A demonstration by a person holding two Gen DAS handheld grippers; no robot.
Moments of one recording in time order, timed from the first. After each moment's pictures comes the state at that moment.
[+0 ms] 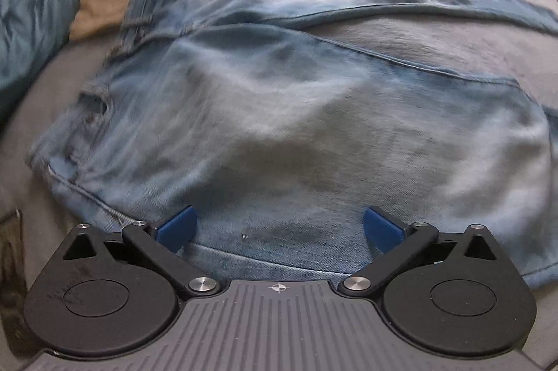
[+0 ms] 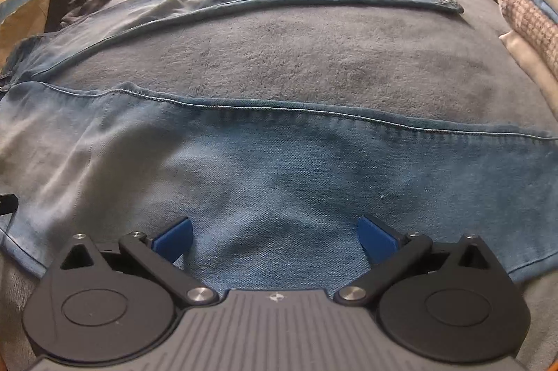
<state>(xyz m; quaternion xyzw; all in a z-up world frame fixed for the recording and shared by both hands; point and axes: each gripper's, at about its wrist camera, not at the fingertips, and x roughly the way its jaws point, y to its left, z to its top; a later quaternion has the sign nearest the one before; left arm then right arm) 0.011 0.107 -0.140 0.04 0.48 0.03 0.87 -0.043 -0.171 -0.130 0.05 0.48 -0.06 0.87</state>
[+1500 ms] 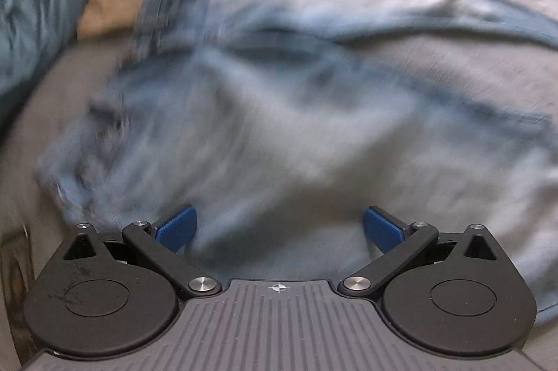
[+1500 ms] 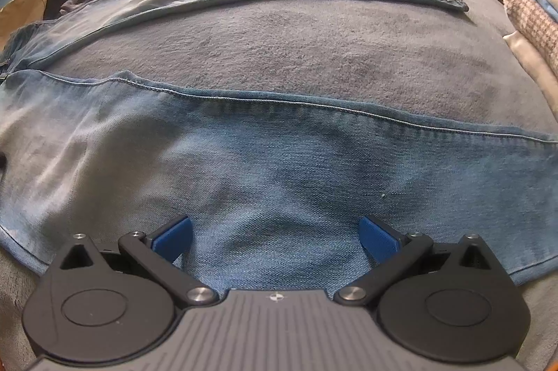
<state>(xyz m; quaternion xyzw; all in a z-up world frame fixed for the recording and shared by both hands) 0.034 0.133 -0.138 0.03 0.49 0.05 0.87 -0.038 -0.170 -0.135 0.04 0.50 -0.05 0.87</state>
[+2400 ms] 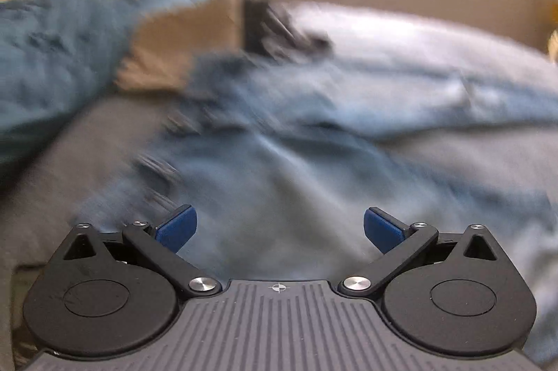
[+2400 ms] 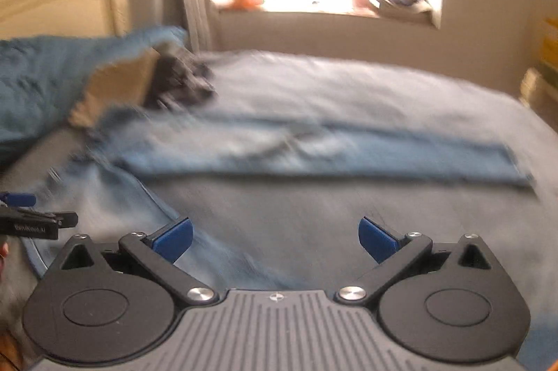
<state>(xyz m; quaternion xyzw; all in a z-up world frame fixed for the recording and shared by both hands) 0.018 0.170 -0.094 0.00 0.33 0.10 0.94 0.008 -0.126 -0.030 -0.01 0.31 0.11 0.94</state>
